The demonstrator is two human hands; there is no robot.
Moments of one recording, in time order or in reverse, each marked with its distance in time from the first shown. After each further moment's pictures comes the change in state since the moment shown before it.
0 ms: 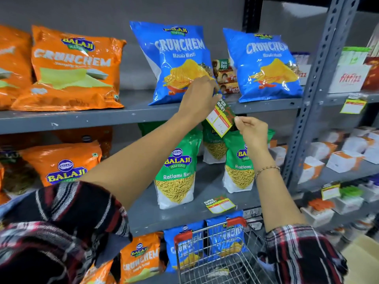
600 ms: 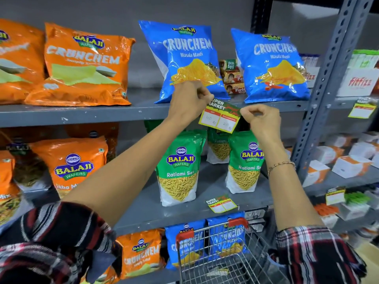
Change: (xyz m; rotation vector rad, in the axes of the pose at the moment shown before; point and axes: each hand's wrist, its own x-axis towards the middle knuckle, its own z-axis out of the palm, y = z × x) left_hand -0.024 -0.013 -0.021 -0.247 0.120 -0.273; right_hand -0.001 -0.039 -0.012 -0.195 -0.058 -0.192
